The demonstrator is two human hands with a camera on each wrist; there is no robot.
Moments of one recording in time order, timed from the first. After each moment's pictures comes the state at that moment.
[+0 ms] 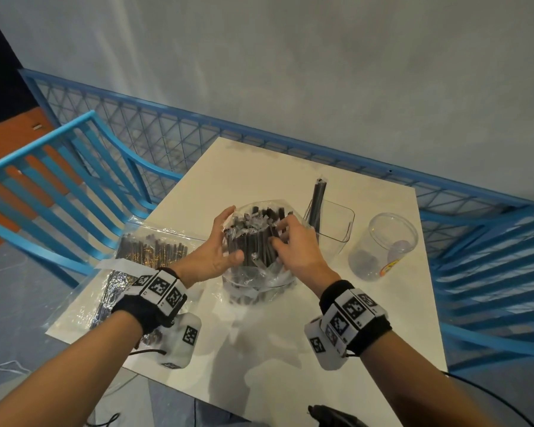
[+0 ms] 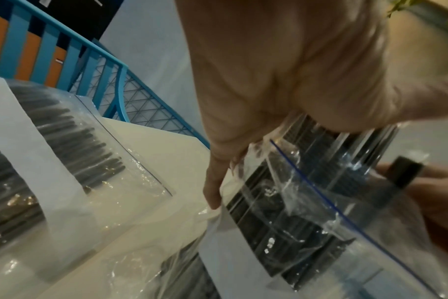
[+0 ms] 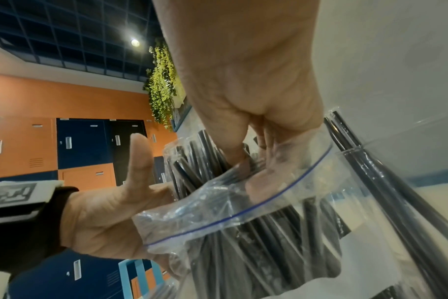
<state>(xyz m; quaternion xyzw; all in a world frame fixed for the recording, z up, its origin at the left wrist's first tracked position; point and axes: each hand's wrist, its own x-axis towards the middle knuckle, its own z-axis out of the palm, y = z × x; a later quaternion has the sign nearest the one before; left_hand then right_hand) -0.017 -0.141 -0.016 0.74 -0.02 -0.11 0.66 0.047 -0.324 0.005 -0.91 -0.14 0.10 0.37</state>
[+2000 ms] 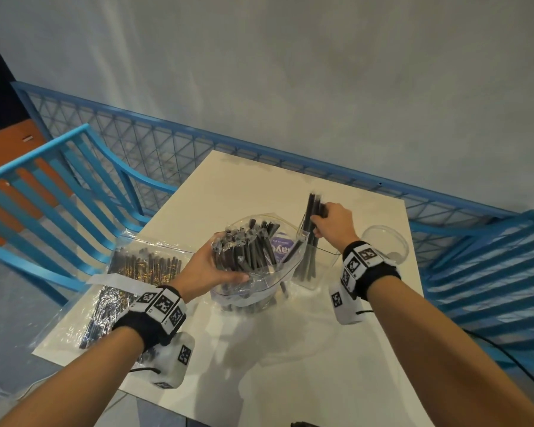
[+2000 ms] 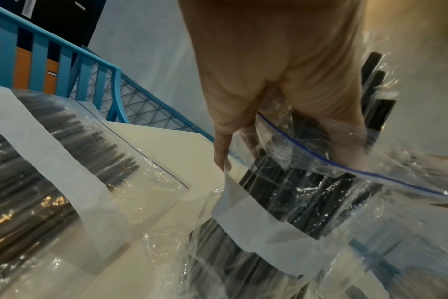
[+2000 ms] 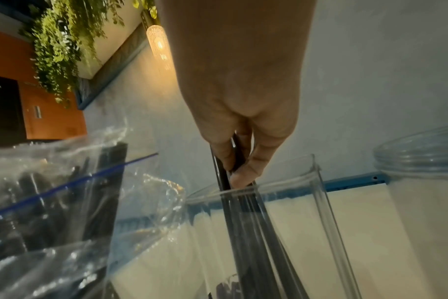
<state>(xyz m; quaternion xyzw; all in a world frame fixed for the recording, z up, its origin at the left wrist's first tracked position) -0.005 -0.134 -0.044 0.78 0.06 -0.03 0.63 0.150 -0.376 0.011 -0.92 -0.05 0.03 0.39</state>
